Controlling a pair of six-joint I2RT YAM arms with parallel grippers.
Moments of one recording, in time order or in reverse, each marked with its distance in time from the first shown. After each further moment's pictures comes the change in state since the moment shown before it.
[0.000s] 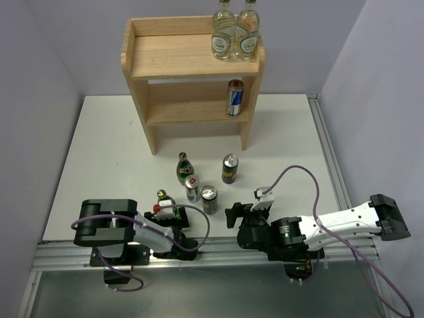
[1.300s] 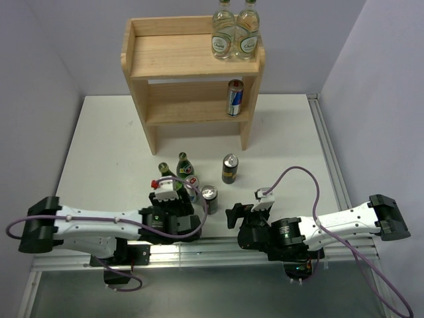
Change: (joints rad) left arm 0.069 -0.423 0.231 -0.196 0.097 0.320; right arm 0.000 -0.001 -0.029 0.018 0.000 0.010
